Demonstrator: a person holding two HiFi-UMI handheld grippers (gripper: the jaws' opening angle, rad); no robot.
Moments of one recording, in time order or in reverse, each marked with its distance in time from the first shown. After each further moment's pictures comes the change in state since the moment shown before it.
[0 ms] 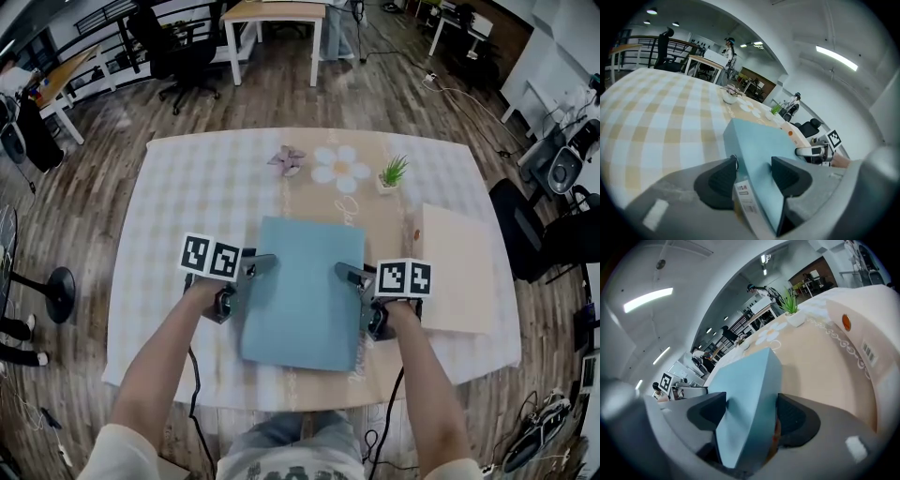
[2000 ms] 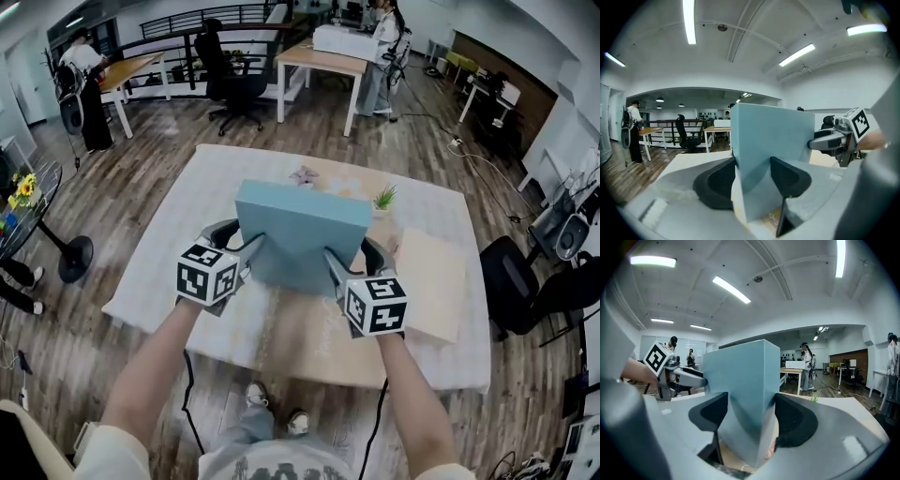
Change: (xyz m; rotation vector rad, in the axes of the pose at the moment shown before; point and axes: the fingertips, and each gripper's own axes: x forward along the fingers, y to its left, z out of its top) left arm -0.157 -0.146 0.010 0.407 -0.546 0.422; right arm -0.159 0.150 0.029 -0.774 -0.472 -0.004
